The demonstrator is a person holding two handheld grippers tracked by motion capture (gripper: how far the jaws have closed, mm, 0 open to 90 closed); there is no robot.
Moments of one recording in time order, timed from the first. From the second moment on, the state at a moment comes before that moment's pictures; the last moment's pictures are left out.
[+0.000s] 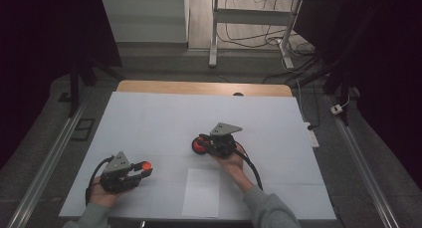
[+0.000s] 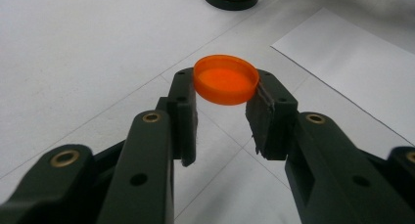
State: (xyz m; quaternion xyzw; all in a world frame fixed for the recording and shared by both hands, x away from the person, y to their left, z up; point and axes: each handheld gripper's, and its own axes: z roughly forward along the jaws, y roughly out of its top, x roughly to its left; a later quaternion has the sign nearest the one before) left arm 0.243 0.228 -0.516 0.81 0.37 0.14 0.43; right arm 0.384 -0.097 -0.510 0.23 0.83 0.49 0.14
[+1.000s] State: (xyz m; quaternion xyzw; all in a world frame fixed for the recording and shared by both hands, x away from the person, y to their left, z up) left arm 0.243 0.228 -0.516 0.81 0.37 0.14 0.43; right arm 0.396 -0.095 -0.525 0.25 0.84 0.45 0.15
